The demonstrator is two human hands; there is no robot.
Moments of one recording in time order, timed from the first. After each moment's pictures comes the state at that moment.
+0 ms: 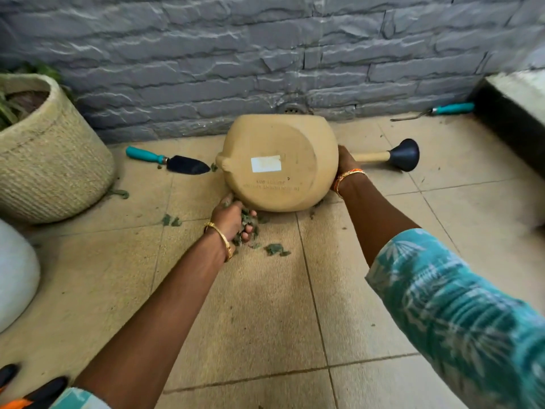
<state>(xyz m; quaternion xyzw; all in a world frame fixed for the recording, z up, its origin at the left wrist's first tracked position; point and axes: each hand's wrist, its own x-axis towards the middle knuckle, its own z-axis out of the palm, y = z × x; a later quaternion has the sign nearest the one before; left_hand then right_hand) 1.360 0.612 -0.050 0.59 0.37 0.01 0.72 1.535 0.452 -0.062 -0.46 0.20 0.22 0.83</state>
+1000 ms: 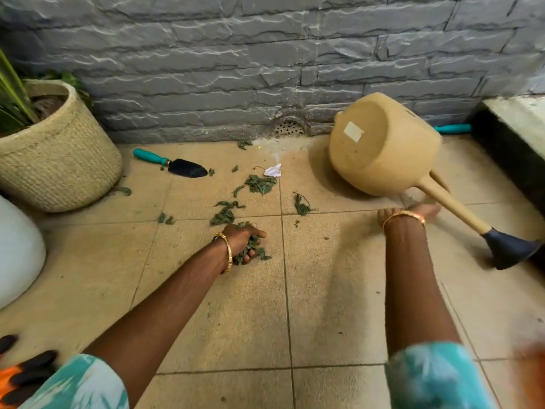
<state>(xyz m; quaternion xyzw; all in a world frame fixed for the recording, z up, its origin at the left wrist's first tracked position) 1.355 0.567 -0.055 0.66 0.41 -0.10 0.63 1.529 0.316 -0.066 -0.34 0.39 0.03 0.85</state>
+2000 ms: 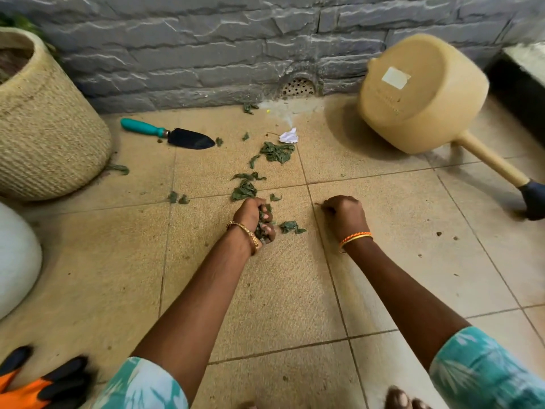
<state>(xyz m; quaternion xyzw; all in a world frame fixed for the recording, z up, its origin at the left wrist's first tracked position) 1.347 0.610 -0.078 0.42 0.45 -0.11 0.78 1.413 0.435 -0.133 -0.95 -0.19 -0.04 0.26</state>
